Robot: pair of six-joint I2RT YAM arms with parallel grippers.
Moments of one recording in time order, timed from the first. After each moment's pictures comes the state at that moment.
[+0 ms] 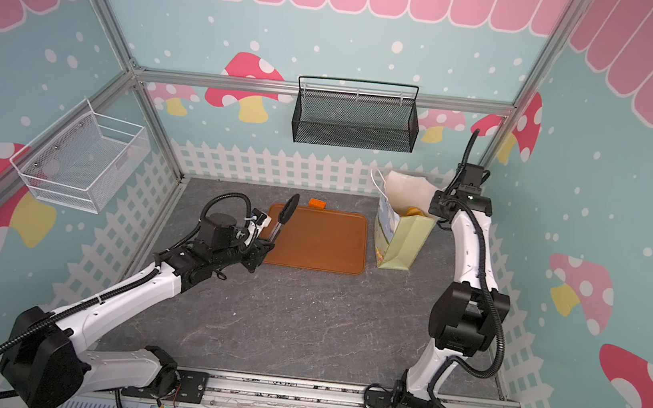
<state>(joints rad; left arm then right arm) -0.47 1.24 0.89 -0.21 0.16 0.05 -0.16 1.81 1.84 -0.81 0.05 0.07</state>
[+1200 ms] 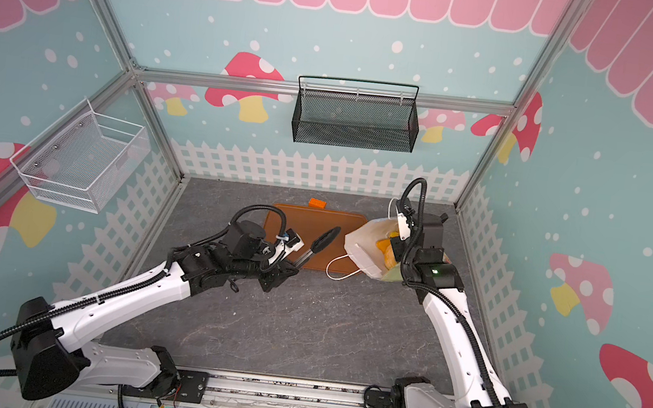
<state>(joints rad) -0.76 1.32 1.09 -0.49 0.18 0.12 0.17 1.12 1.07 -0.46 0.17 -0.33</state>
